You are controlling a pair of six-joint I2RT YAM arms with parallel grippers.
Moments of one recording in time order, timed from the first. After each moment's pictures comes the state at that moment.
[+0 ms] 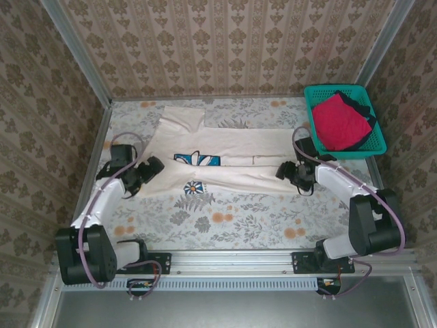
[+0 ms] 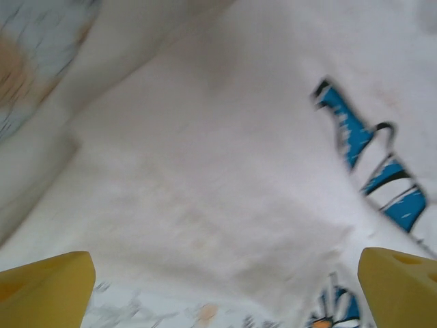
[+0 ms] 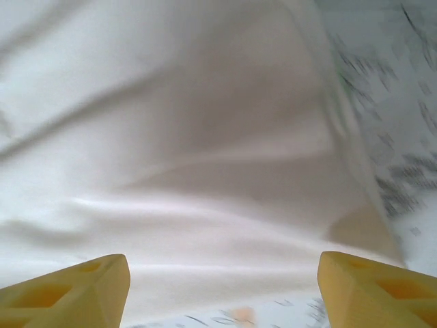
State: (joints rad) left arm -0.01 1.22 0.78 -0.57 0.22 -0.62; right arm 0.19 1.43 0.86 -0.60 -0.06 0.65
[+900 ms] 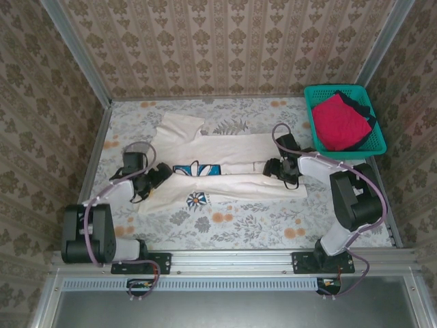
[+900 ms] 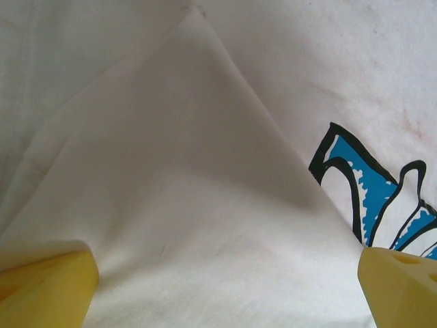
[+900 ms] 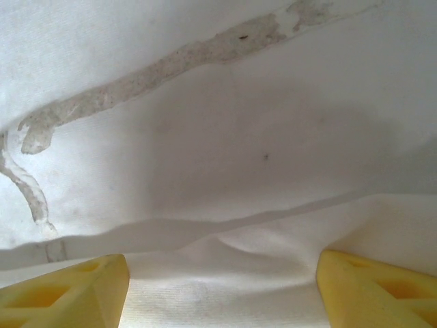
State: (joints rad) left arm -0.06 1.31 0.58 -0.31 0.24 -0.70; right arm 0.27 1.66 0.93 -0.48 -0.04 0.61
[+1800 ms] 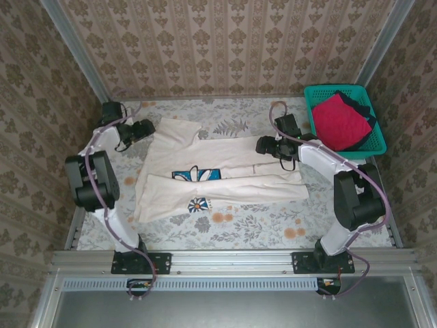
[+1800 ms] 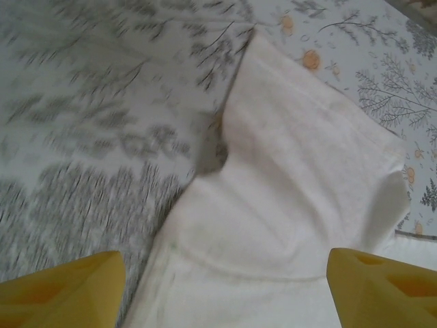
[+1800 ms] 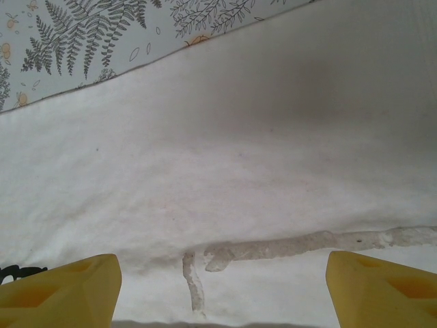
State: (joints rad) left arm 0.12 1.91 1.43 -0.48 0.38 -0.22; right arm 0.27 1.67 1.14 -0.42 -0.06 0.50
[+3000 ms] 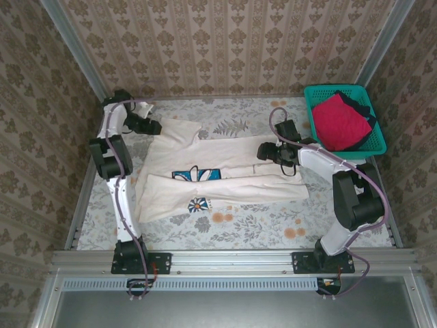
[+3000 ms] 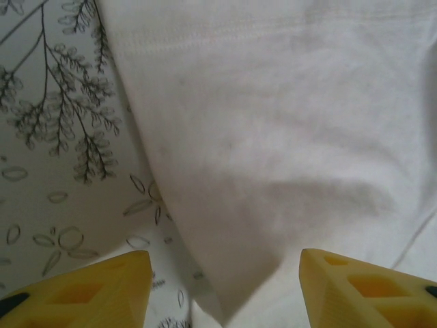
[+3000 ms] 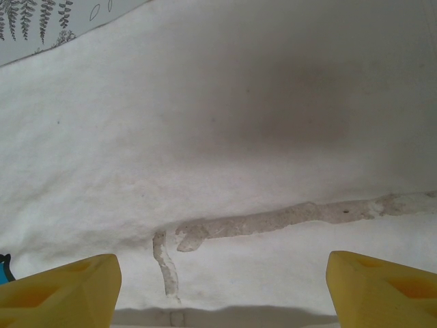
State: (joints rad) left arm 0.11 2.58 2.39 -1.20 0.55 0.49; right arm 0.27 1.67 1.07 -0.41 -0.06 0.50
